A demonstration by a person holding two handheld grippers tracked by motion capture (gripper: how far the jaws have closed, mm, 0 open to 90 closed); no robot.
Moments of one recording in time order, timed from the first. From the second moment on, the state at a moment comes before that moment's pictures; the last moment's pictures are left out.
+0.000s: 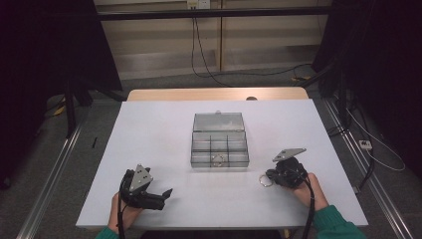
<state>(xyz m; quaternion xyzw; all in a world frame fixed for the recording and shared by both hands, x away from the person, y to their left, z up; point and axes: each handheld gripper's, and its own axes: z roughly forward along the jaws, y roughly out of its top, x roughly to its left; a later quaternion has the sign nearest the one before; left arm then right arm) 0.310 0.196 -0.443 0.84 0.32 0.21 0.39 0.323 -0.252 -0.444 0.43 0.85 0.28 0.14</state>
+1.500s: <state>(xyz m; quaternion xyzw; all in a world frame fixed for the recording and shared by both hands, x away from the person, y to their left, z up) 0.311 0.197 -0.443 0.84 0.32 0.21 0.39 0.316 -0.248 -0.421 0.44 0.80 0.36 0.17</state>
